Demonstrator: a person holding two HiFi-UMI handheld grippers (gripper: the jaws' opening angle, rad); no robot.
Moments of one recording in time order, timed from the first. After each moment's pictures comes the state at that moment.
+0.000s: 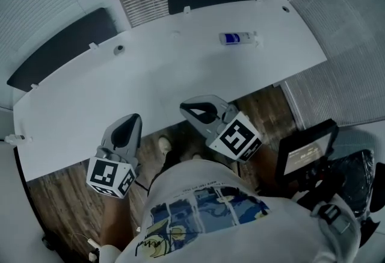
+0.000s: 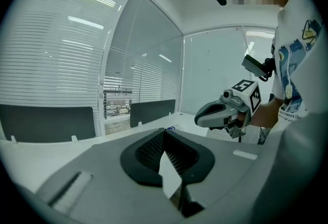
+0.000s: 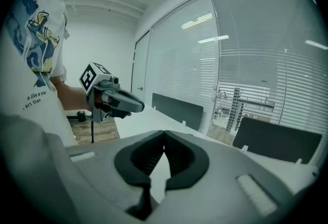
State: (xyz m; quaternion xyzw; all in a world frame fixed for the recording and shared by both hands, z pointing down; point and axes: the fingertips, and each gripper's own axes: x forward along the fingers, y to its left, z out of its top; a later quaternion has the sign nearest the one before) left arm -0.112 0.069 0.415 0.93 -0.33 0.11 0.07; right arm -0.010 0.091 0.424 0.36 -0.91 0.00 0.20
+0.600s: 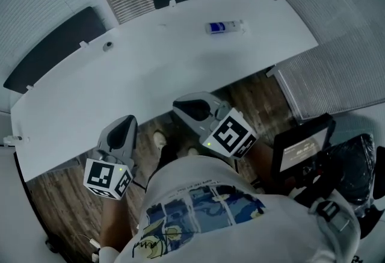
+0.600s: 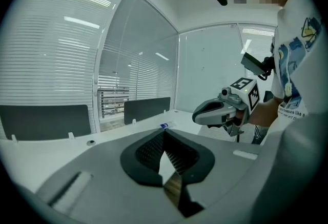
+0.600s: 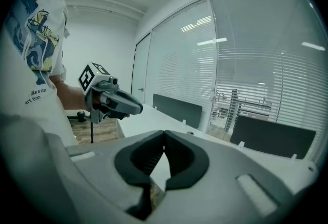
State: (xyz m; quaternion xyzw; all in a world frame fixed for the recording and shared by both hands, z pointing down) left arm -0.095 0.120 0.418 0.94 -0.32 0.13 0.07; right arm 0.003 0.141 0.425 0.37 -0.91 0.01 0.18
